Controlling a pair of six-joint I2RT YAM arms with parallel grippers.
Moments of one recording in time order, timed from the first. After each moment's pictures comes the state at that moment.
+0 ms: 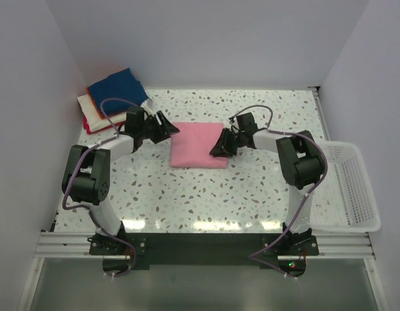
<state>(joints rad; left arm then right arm) -0.17 1.78 1.02 0.18 0.47 -0.72 0.36 2.03 1.23 -0.15 -0.55 0.71</state>
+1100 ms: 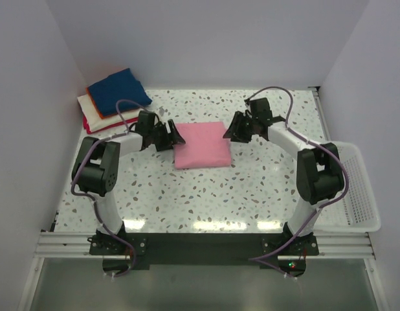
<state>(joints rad) -0.22 1.90 1.07 0.00 0.42 -0.57 0.29 1.80 1.27 -0.33 -0.35 0.60</state>
